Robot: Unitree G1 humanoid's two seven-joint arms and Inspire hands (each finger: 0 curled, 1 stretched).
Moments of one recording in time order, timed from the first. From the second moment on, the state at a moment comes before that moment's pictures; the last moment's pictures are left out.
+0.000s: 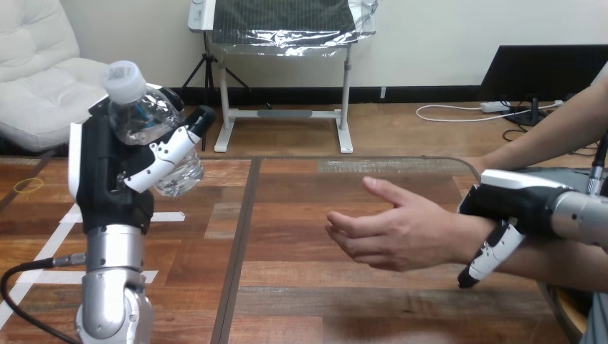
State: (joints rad) left arm -0.16 0.06 0.18 0.13 -0.15 -0.36 -0.06; right arm -0.49 -0.78 0.26 0.41 -0.46 -0.03 0.67
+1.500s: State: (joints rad) left arm -0.38 -0.02 0.12 0.59 -0.11 -0.47 -0.10; right arm -0.62 -0.68 0.29 0.47 -0.50 0.00 0.66
